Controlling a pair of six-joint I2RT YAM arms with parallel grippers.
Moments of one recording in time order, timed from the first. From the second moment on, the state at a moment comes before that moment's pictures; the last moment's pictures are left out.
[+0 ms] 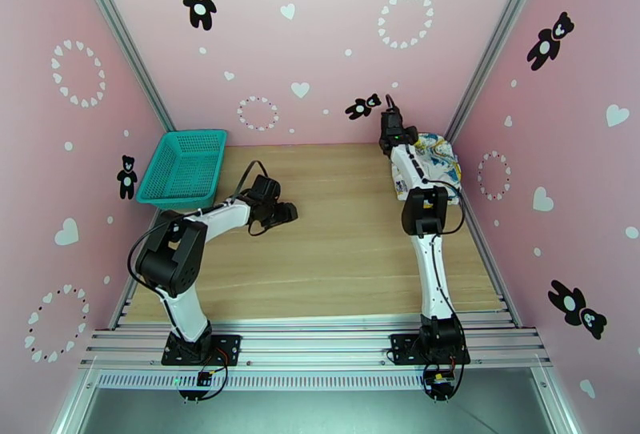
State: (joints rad) left arm -0.40 1.81 1.11 -0.32 0.27 -0.62; right arm 0.14 2.55 2.43 -0.53 0.61 -0.18
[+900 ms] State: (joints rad) left arm -0.42 1.78 1.11 -0.33 0.26 -0.61; right arm -0.19 2.54 2.41 -0.66 0.22 0.04
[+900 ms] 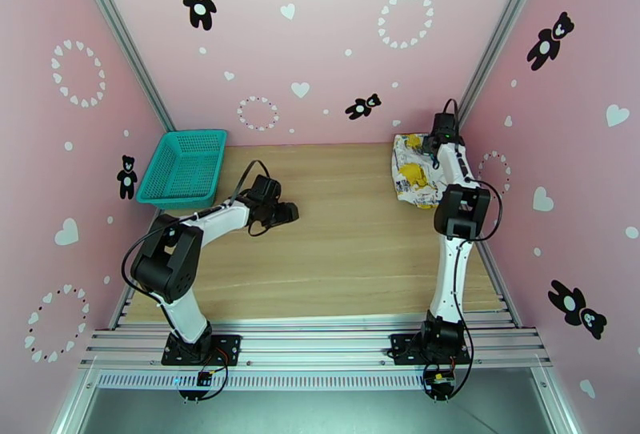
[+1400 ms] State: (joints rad) left arm -0.43 1.79 1.14 -0.35 0.25 -0.61; right arm -0.24 2.64 2.52 -0.64 0.20 0.02
